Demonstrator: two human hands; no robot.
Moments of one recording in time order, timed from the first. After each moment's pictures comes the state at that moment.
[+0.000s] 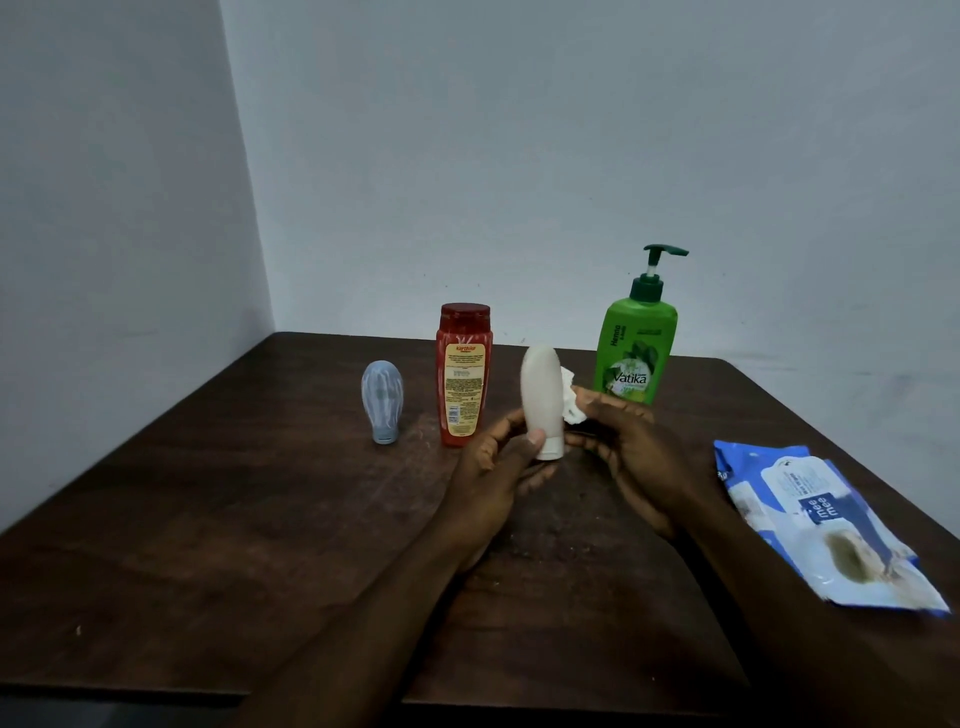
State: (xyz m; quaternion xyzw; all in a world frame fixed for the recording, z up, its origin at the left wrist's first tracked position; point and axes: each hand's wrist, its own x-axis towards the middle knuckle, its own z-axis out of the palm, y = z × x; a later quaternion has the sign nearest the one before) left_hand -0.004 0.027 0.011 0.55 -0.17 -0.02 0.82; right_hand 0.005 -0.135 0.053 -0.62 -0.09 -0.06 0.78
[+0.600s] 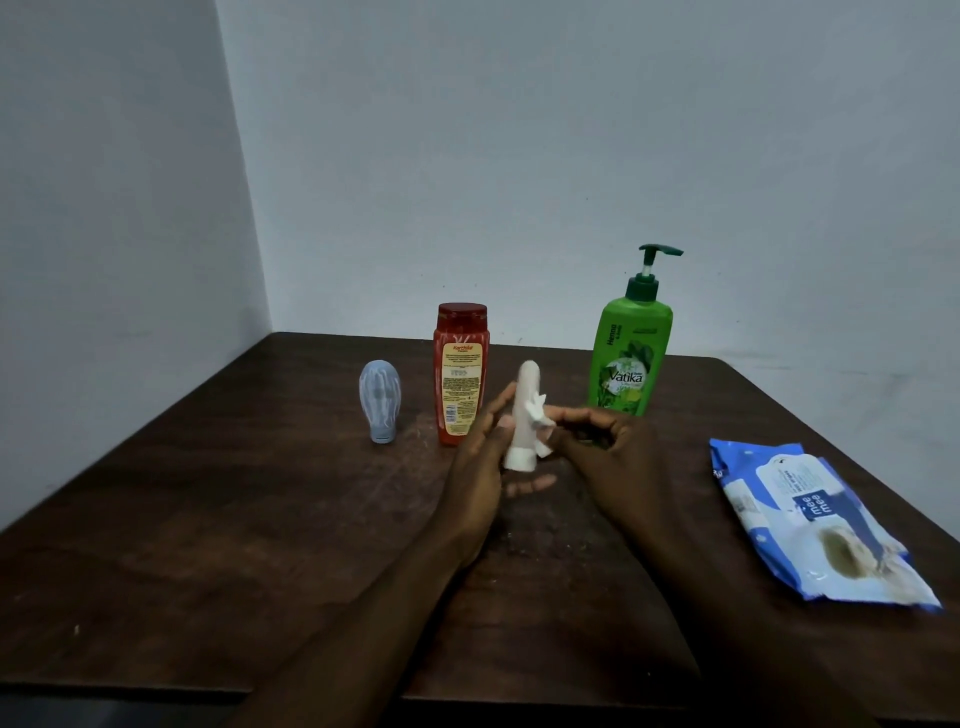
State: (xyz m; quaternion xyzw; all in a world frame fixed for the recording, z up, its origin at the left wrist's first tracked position) left_hand -0.003 0.026 0.013 0.53 -0.16 0.00 0.83; right_hand -0.020 -0.117 0.044 -0.77 -0.11 -0.23 0.59
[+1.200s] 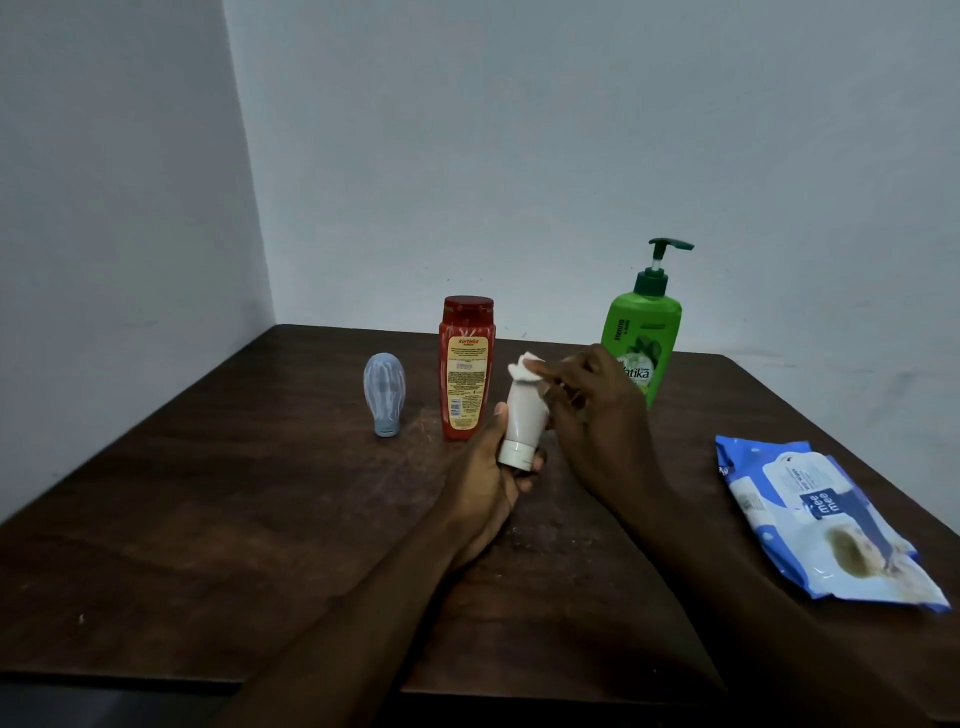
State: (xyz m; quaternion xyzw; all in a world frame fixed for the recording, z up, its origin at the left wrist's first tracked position) left_hand -0.004 0.023 0.019 0.43 -0.12 -0.09 0.89; right_hand -0.013 -0.101 0.071 -0.83 -0.20 -0.39 0.33
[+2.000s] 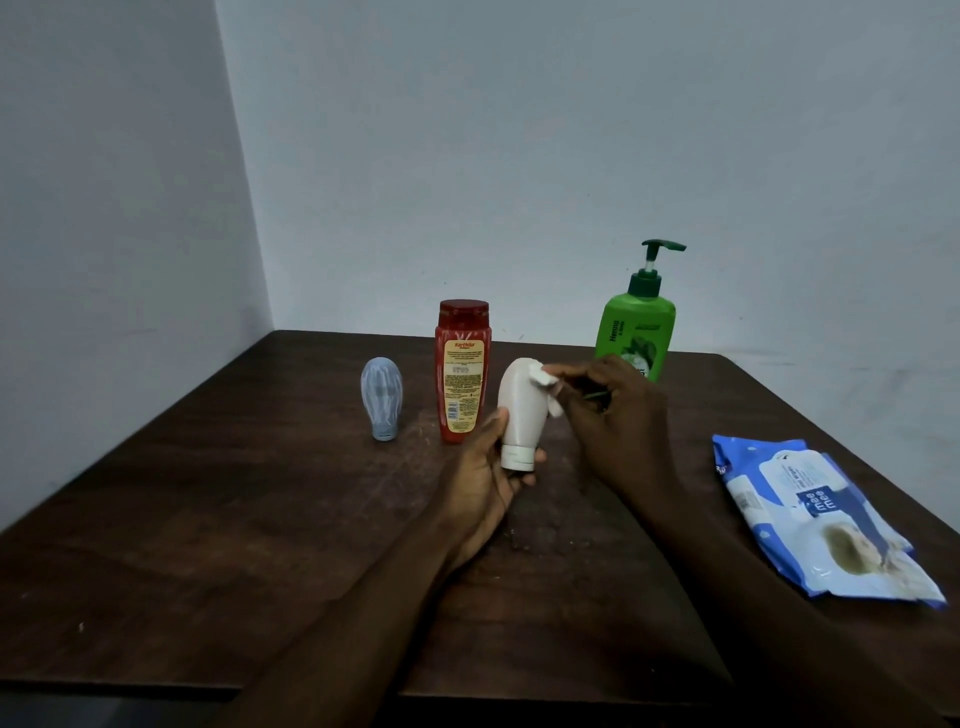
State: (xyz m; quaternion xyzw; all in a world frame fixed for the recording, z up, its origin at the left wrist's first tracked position) left_hand -0.003 0.030 0.021 0.44 -0.09 -0.09 0.89; right_hand -0.007 -0.115 0.072 -0.81 -0.16 -0.40 0.40
